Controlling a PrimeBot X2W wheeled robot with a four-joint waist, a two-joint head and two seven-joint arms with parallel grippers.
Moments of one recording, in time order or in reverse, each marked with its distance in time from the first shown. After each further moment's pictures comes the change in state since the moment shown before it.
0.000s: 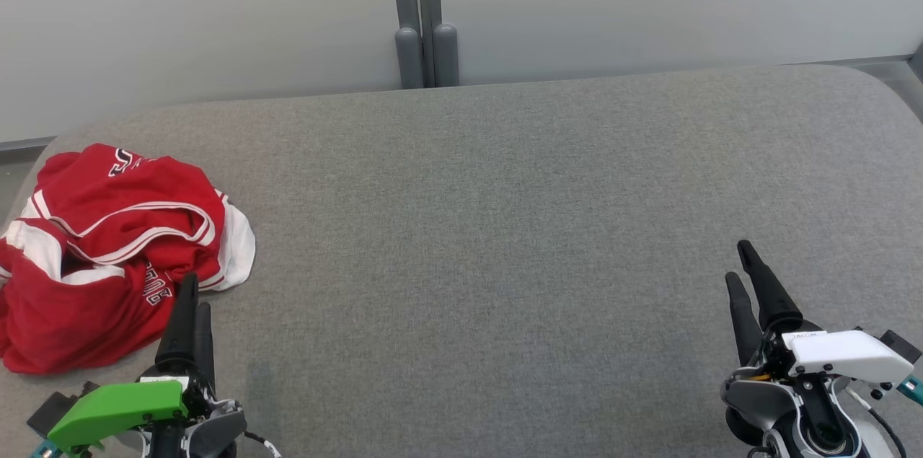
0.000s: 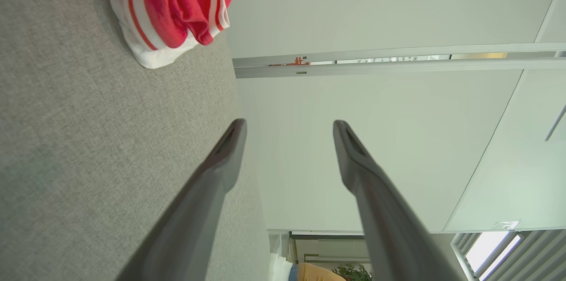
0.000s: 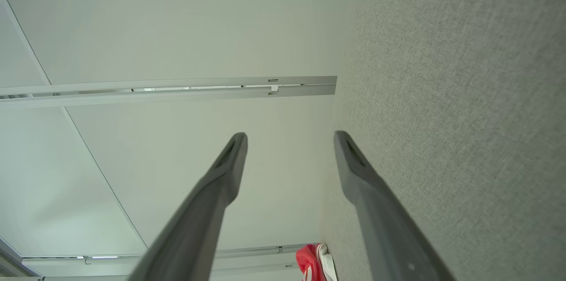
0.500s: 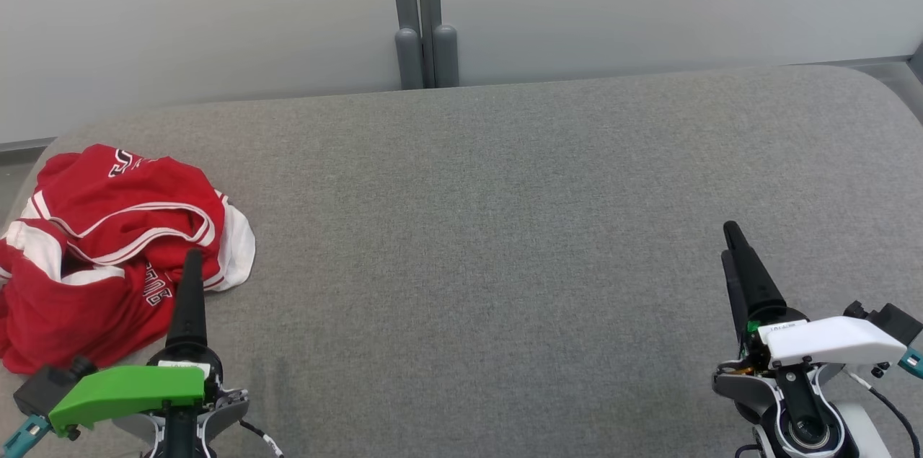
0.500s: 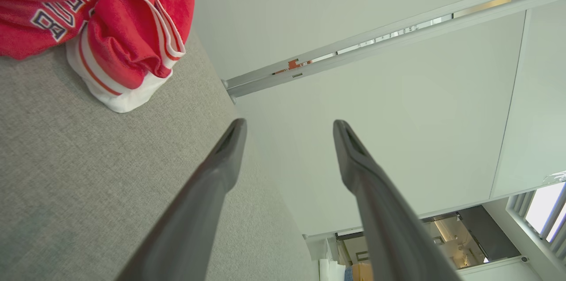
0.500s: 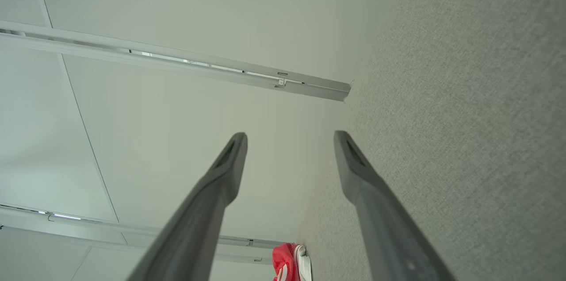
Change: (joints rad) left arm 0.000 0.001 -0.026 -0.086 0.245 0.010 -0.063; right arm 0.000 -0.013 0.064 -0.081 -0.170 0.000 -0.066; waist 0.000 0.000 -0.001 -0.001
